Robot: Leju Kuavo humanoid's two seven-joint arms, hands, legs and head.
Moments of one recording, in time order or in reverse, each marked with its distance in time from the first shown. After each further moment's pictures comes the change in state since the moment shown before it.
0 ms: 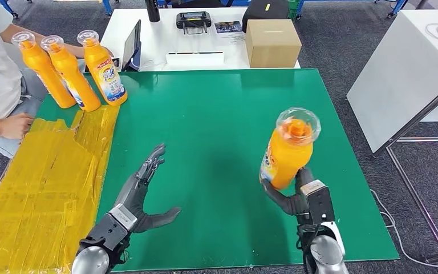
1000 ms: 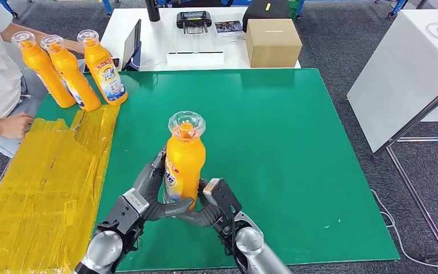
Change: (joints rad) left arm -0.128 0.014 -0.109 0.128 0.115 0.023 -0.003; right arm -0.235 0.140 0.468 0.462 -0.170 0.143 0.044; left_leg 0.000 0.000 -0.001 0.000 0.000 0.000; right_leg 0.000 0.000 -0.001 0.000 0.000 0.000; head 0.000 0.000
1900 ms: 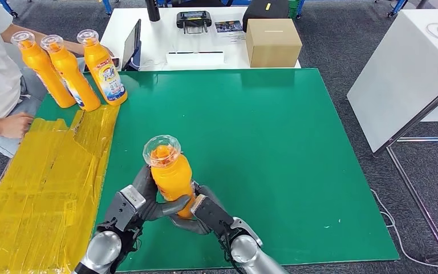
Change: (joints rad) left arm 0.011 0.000 0.017 0.023 0.053 0.022 0.010; right arm 0.007 -0.027 0.071 0.024 0.211 -0.202 -0.043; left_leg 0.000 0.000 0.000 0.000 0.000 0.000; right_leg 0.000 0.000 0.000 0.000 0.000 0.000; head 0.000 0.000
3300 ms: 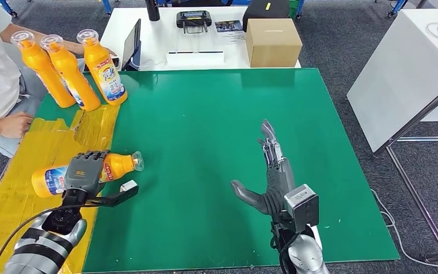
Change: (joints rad) left arm -0.240 0.276 0.104 0.544 -1.402 0.368 0.526; right arm 0.216 -0.081 -0.308 -0.665 -0.064 -0.031 -0.001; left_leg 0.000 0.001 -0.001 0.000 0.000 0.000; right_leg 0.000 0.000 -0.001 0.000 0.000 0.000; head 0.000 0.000
